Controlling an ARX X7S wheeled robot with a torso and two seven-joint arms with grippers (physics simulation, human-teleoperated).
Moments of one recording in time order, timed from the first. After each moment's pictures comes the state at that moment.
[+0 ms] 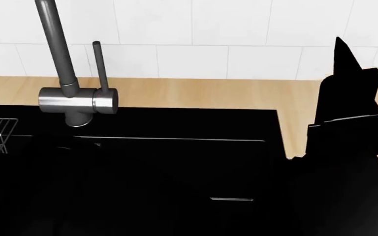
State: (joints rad) left arm -1.83 -0.01 1.59 0.15 -1.81 -0.36 -0.32; right arm 1.51 1.35 -0.63 -0.67 2.04 0.72 0.91
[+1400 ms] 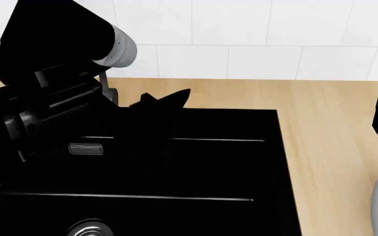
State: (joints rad) left arm -1.87 -0.63 1.55 0.28 -1.85 -0.34 -0.57; right arm 1.61 1.38 -0.59 -0.59 2.10 0.87 1.03
